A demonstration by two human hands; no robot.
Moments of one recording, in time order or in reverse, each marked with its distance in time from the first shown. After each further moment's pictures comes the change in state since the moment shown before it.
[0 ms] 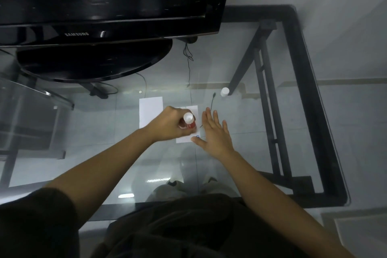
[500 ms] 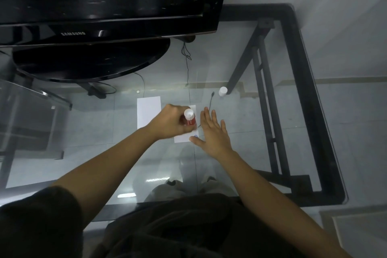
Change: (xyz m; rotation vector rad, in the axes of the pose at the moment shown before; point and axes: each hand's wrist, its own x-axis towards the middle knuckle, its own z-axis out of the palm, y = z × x) left_hand 0.010 0.003 0.004 0.030 0.062 -0.003; right_hand 0.001 0.002 0.001 -0.003 0.002 -0.002
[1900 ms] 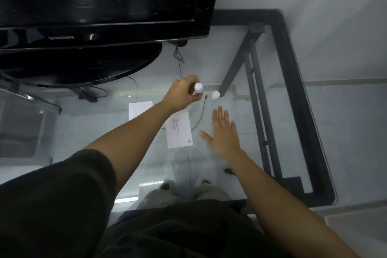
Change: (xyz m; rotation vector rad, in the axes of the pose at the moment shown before) left_hand 0.088 0.011 -0.004 -0.160 0.188 -0.154; right_hand -0.002 0.032 -0.021 -0.030 0.083 0.167
